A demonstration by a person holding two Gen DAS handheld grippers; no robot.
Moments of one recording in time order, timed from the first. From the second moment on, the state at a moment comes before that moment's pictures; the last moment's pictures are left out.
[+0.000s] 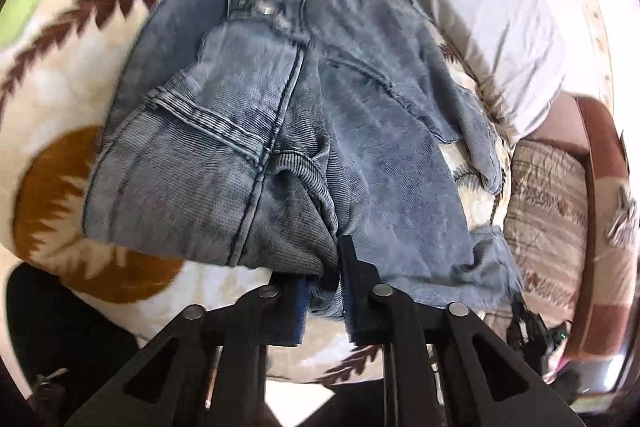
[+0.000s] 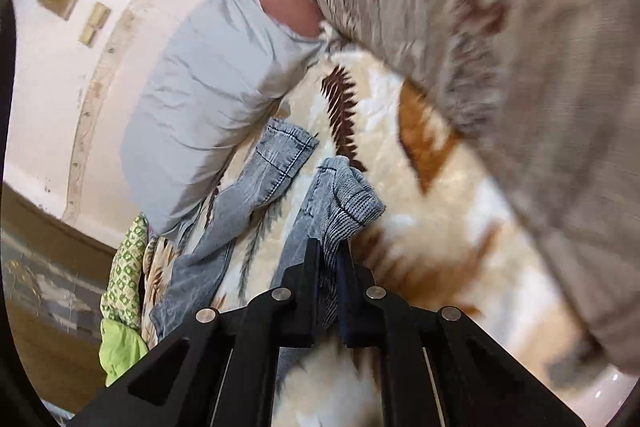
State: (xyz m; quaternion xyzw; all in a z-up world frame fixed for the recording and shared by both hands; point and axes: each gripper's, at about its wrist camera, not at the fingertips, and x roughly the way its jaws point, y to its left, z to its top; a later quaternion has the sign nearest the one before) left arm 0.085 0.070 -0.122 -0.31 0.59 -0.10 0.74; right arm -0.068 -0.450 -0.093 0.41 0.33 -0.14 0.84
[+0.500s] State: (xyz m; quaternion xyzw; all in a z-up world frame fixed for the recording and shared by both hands) left arm 0.070 0.090 -0.087 -0.23 0.58 -0.15 0.76; right arm -0.138 -0.448 -0.081 0.35 0.37 -0.23 0.83
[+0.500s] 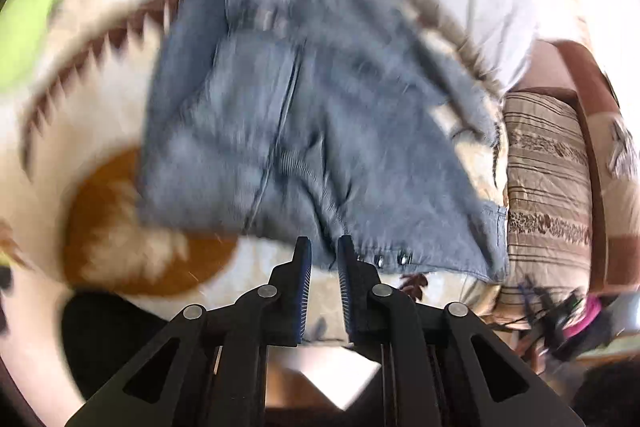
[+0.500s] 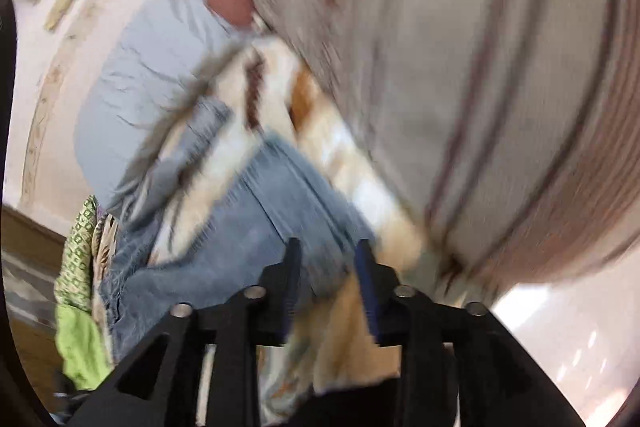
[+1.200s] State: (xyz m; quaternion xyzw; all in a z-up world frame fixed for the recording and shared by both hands) left arm 0.186 0.028 -0.121 -0.16 0.61 -0.11 0.77; right arm 0.030 -0.449 -0.107 0.14 0.45 -0.17 0.86
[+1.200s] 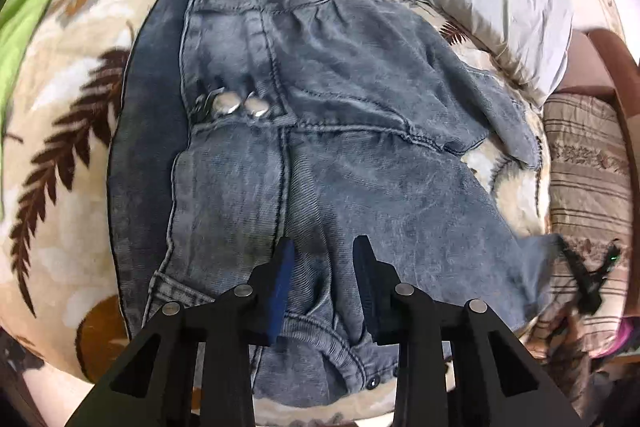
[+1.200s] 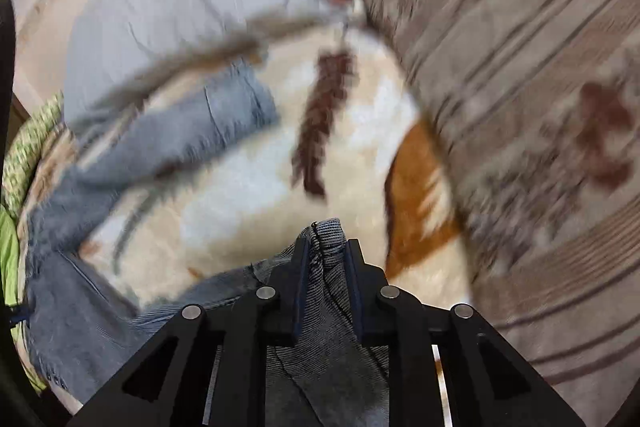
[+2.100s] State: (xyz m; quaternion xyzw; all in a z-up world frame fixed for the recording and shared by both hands) left arm 0.279 0.086 -0.147 -0.22 0.62 0.00 0.76; right arm 0.184 -0.477 -0.169 0.40 0.43 -0.12 0.80
